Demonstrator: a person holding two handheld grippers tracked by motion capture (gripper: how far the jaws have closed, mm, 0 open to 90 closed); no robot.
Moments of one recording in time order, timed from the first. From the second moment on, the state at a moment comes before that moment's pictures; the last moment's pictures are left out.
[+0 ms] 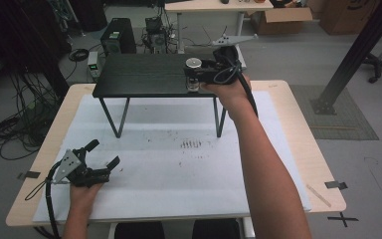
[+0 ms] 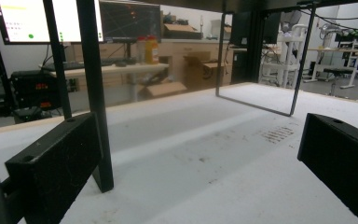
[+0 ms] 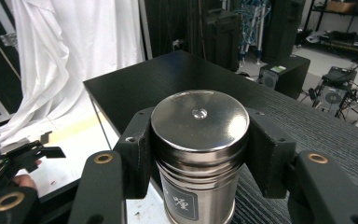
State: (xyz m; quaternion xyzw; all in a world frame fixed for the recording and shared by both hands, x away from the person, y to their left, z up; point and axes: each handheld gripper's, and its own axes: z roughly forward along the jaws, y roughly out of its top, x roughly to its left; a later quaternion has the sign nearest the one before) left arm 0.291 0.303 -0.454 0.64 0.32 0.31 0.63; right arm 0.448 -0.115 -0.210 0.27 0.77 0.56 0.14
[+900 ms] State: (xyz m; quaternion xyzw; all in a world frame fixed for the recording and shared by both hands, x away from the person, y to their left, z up) left arm 0.291 0.303 -0.454 0.63 0.32 0.31 0.63; right arm 0.466 -0.107 -0.221 0.30 0.77 0.54 0.16
